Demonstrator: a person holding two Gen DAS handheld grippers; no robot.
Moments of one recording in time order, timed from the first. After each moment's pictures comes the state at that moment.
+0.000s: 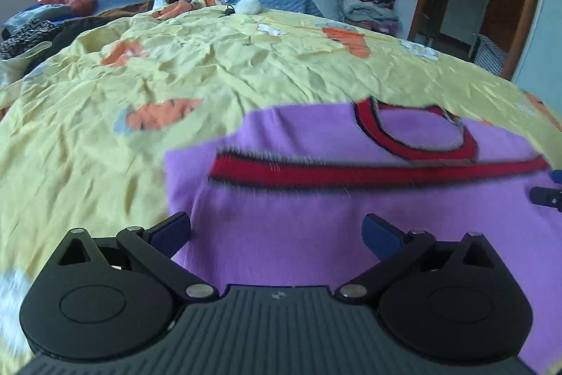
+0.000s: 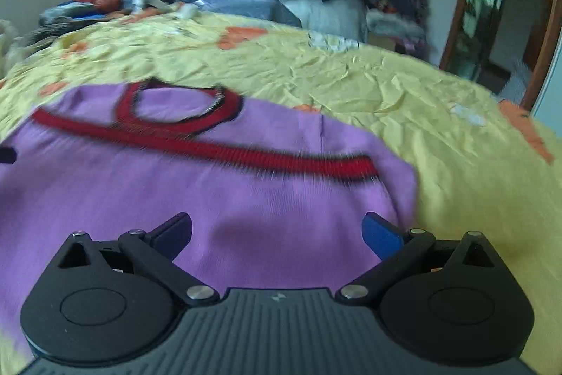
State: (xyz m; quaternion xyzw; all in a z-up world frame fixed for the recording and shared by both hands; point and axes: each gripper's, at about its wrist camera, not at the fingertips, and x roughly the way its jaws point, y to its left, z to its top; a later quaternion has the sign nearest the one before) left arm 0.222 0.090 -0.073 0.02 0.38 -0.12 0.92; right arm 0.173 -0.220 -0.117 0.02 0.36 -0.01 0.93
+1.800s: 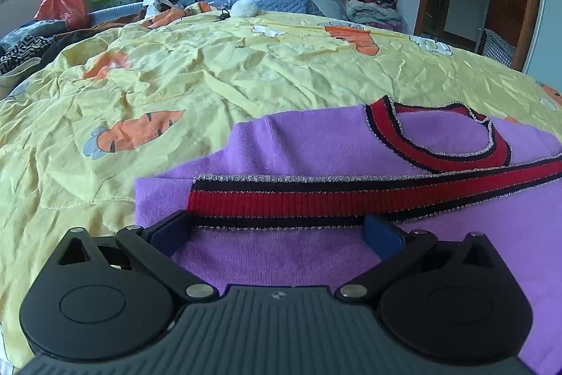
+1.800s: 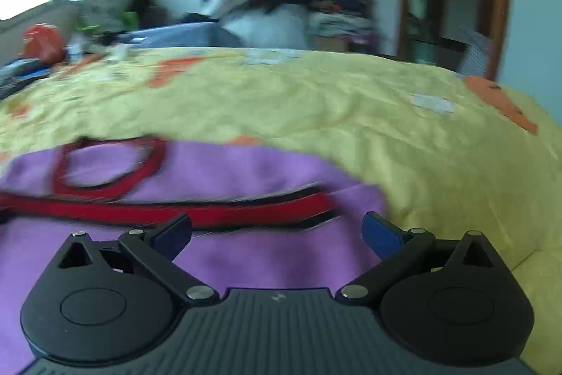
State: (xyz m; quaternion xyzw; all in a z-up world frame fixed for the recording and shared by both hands) left arm 0.246 0.070 -0.097 0.04 0.36 -0.11 0.93; right arm 0.166 -0.227 -0.115 0.08 0.32 -0.06 0.94
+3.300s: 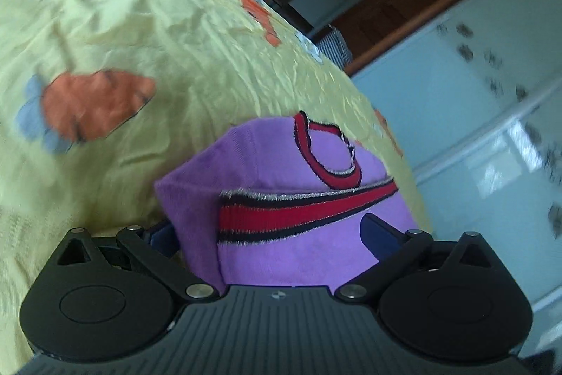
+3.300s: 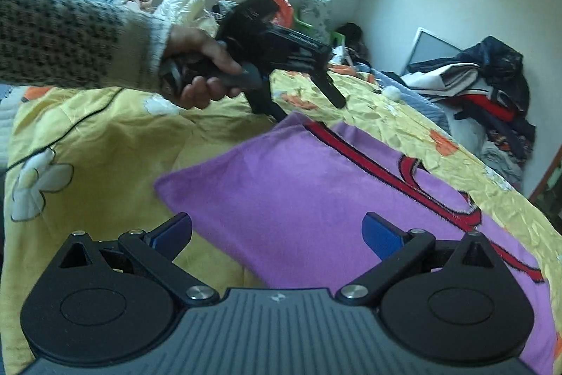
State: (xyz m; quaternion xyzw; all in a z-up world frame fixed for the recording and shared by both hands) left arm 0.348 0.193 -0.101 -0.19 0.47 -0.43 0.75; right arm 0.026 0.061 -0.097 -0.18 0.24 0.19 0.93
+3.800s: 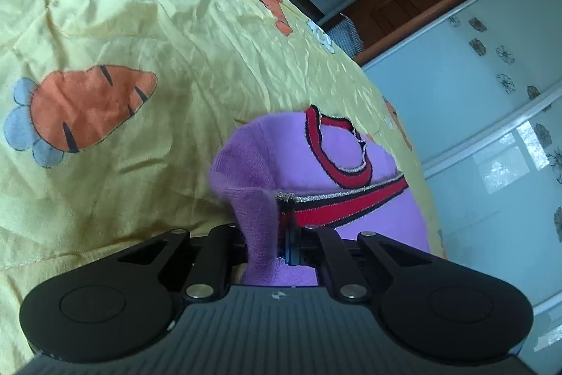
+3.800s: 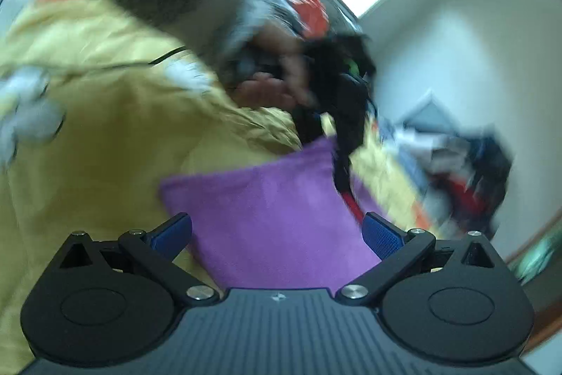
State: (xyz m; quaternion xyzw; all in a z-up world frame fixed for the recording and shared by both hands) left arm 0.355 0.186 -0.107 -0.19 0.49 -0.42 0.74; right arm 0.018 0.149 -0.134 -0.43 0.16 0.16 0.87
